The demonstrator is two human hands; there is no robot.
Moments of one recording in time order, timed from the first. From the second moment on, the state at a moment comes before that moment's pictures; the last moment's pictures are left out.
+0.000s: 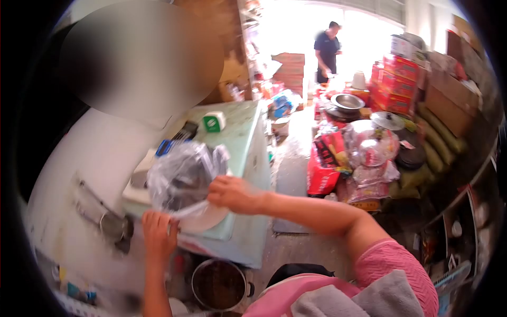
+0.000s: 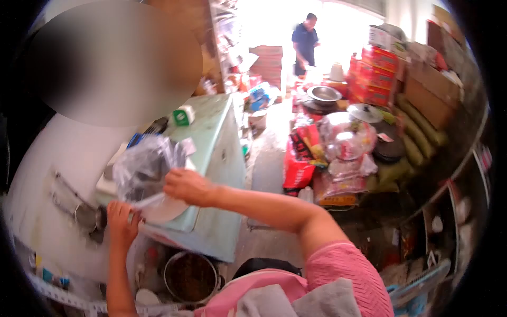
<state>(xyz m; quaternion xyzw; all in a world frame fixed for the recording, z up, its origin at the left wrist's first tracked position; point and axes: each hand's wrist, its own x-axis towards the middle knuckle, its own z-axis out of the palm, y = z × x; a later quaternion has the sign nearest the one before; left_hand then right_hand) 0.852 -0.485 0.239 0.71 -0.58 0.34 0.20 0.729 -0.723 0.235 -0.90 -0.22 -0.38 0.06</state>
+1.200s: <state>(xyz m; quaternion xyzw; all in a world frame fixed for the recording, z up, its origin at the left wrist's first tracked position) 0.927 -0.574 0.260 0.77 -0.57 -0.21 0.21 0.869 -0.768 0.272 -0.96 -0.28 0.02 0.00</state>
